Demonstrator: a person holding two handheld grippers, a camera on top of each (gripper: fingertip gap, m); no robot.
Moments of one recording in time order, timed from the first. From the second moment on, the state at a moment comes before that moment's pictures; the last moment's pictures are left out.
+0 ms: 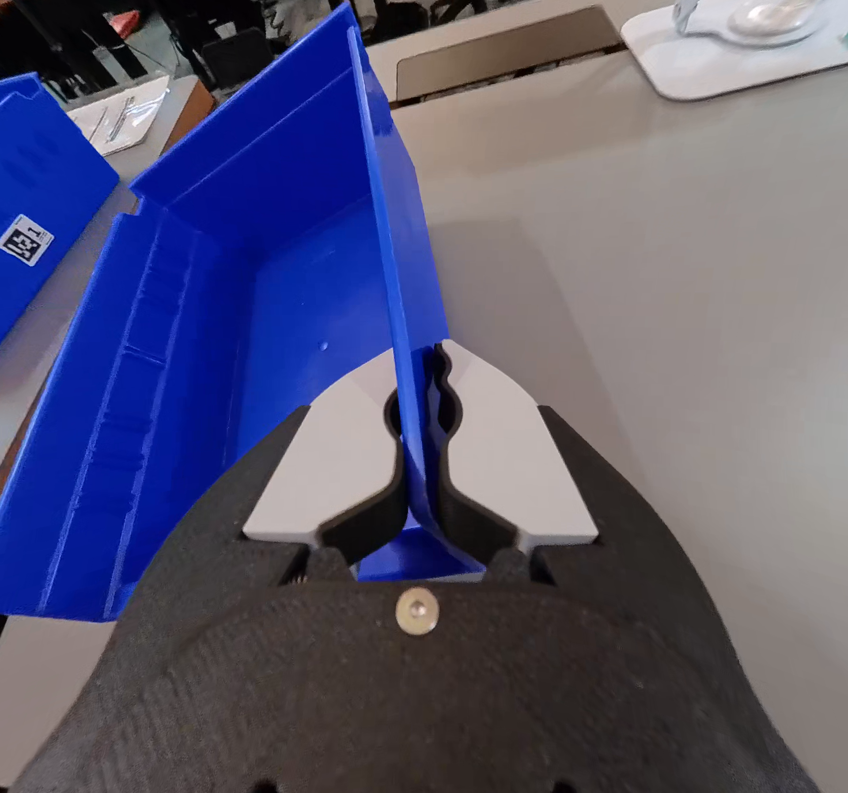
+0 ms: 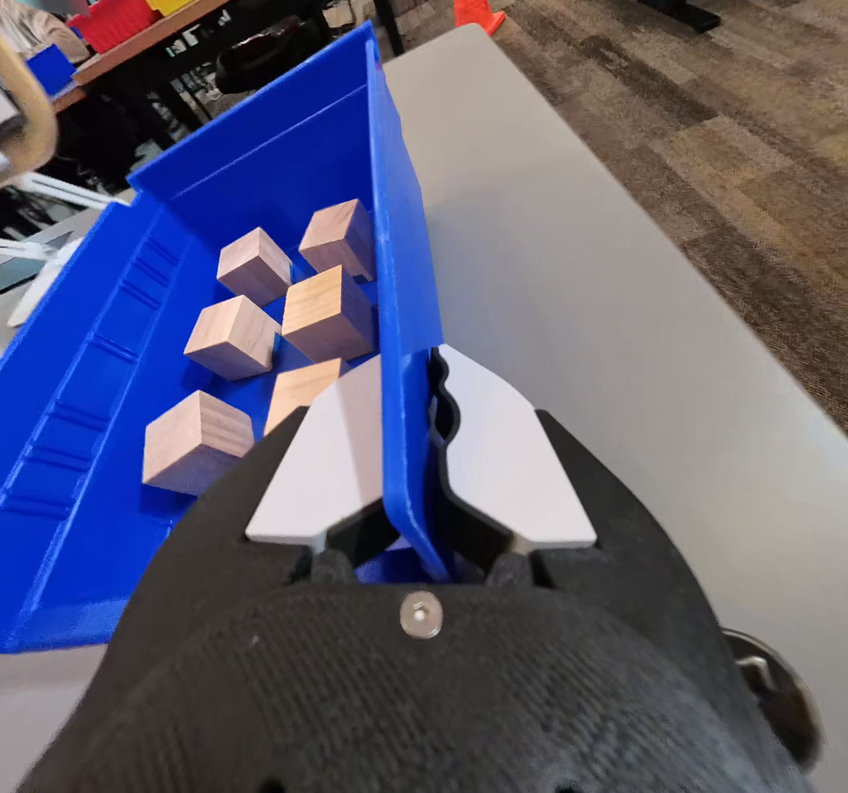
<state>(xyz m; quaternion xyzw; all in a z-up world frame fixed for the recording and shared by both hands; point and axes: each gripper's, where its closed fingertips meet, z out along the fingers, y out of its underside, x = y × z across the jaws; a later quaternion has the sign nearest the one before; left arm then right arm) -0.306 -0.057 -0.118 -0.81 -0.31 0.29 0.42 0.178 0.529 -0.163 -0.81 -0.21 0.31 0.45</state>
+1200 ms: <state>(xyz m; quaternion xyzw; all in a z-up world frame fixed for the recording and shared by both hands) -0.310 -0.139 0.079 -0.73 -0.30 0.35 0.50 -0.335 0.001 -0.172 -0.76 -0.36 0.41 0.36</state>
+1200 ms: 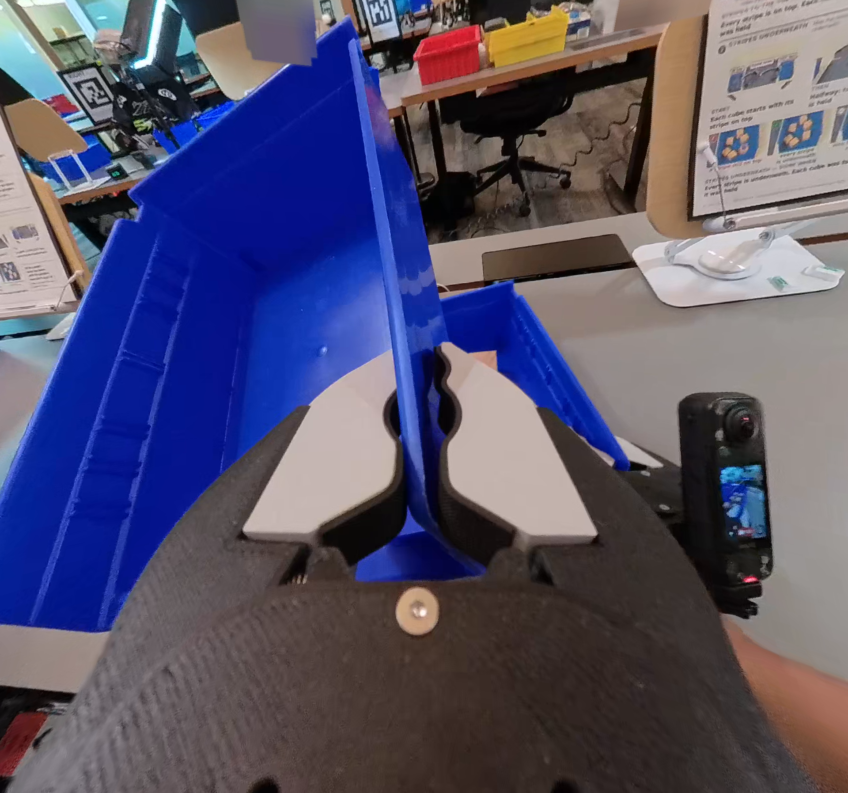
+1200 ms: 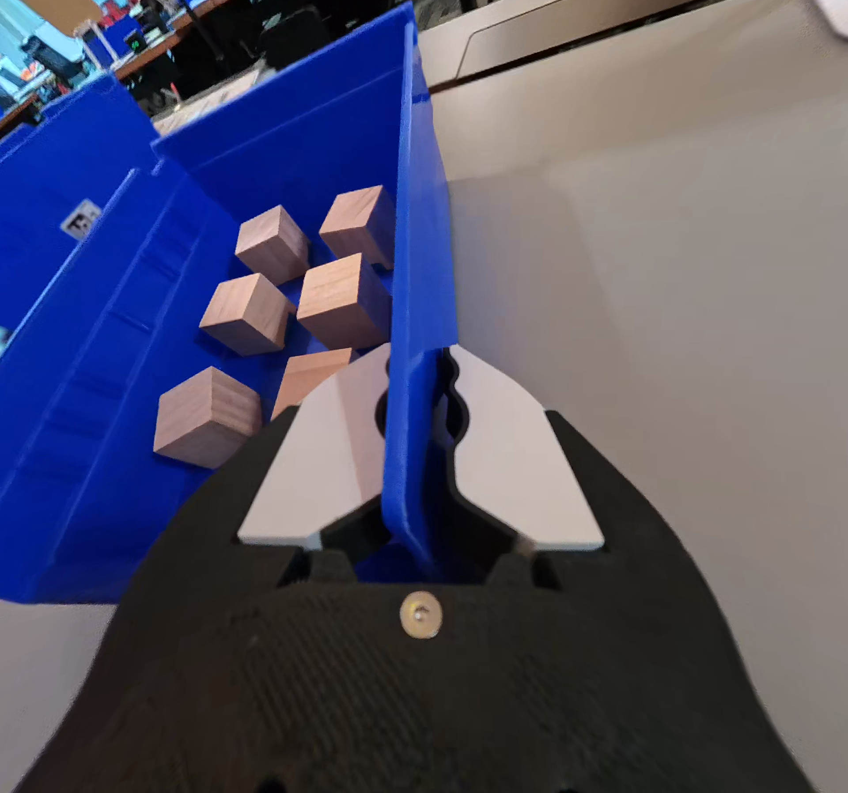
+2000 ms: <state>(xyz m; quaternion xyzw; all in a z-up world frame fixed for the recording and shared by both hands) -0.066 0.101 0.028 -0.84 -0.01 0.17 0.52 0.045 0.306 -0.079 -0.66 -0.35 0.45 0.48</state>
